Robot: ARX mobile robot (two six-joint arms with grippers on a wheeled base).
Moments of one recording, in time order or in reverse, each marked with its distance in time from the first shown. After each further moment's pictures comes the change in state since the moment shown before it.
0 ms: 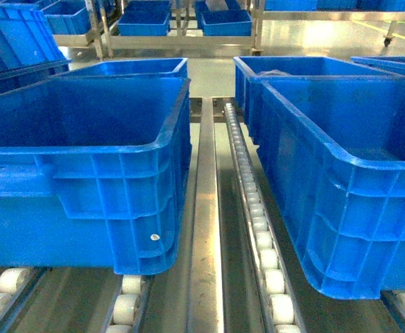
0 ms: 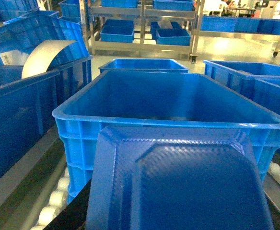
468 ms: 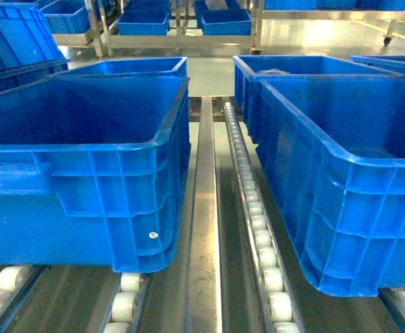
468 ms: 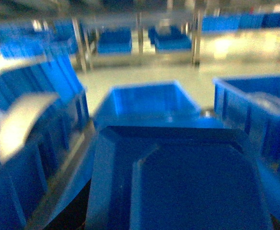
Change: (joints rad) left arm 0.008 1.365 0.658 0.684 0.013 0.080; right arm -0.051 1.207 0.605 0.425 -0.092 -0.043
